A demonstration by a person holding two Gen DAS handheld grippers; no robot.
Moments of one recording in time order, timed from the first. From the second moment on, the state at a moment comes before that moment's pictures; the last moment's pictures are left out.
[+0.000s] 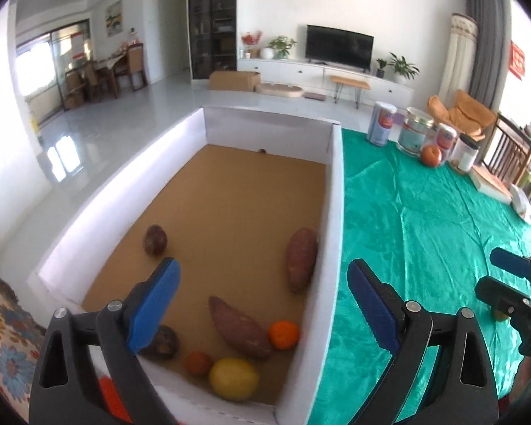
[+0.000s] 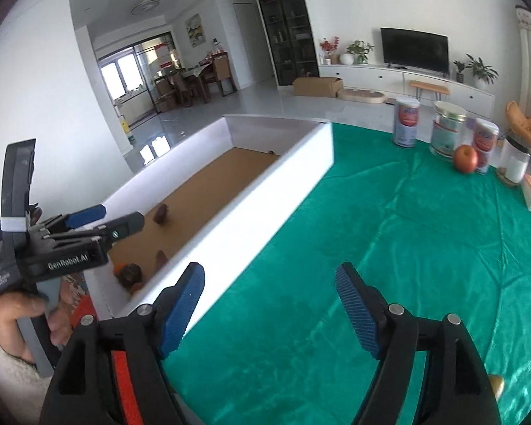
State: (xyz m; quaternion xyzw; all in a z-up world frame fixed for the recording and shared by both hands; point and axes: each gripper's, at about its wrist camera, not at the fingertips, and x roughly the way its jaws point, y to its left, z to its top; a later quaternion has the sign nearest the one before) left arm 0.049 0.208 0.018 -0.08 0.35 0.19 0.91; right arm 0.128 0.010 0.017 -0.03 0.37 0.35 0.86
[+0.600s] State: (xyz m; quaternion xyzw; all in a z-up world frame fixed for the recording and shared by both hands) left arm 0.058 0.089 0.011 -0.03 0.36 0.07 0.93; right arm 0.093 -0.205 -0.075 0.01 0.37 0.10 0.92
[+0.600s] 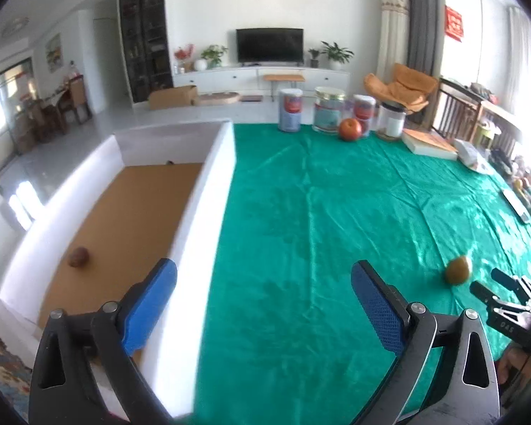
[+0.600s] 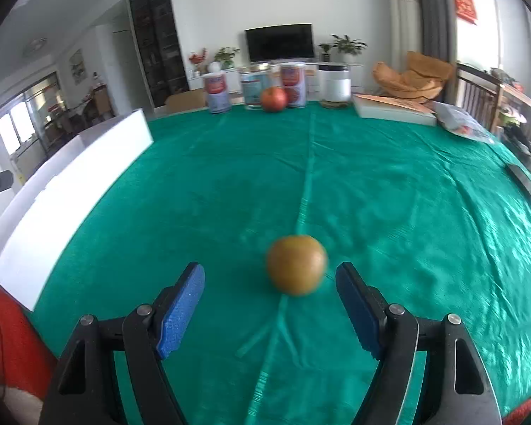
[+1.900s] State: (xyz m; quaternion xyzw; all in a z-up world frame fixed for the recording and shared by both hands) left arm 0.165 -0.023 -0.073 0.00 0.41 -0.08 0.91; right arm 0.112 -0.294 -0.111 0.07 0.42 -0.05 0.90
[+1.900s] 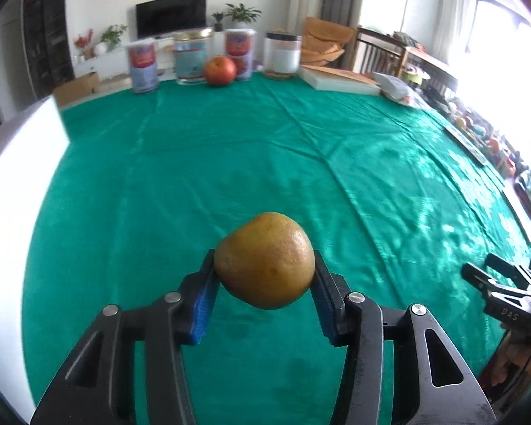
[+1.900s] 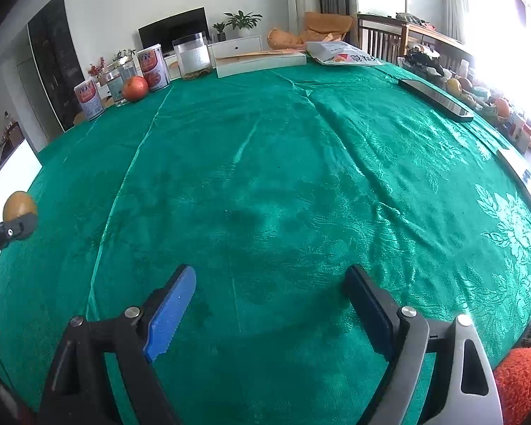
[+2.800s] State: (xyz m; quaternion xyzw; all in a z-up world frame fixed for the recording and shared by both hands) left arm 0.177 0.076 -0.125 -0.03 0.45 0.07 0.89; right arm 0.251 -0.191 -0.079 -0.01 0.44 0.11 0.89
